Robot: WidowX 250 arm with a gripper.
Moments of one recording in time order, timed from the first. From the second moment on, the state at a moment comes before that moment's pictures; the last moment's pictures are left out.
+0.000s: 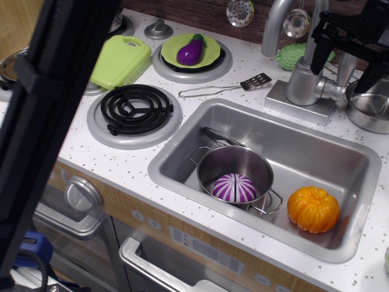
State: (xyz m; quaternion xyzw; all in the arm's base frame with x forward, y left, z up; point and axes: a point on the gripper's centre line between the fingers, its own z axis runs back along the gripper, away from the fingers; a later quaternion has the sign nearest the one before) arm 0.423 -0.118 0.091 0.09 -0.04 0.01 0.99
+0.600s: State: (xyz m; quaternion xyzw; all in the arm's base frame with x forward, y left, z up) arm 0.428 -0.120 0.073 0.12 -0.04 0.01 0.99
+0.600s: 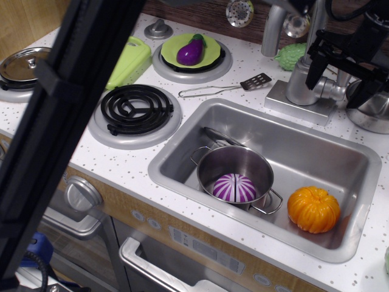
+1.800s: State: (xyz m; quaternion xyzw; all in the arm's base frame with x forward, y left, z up) arm 0.484 -0.122 0.102 0.11 -0.16 -0.01 0.98
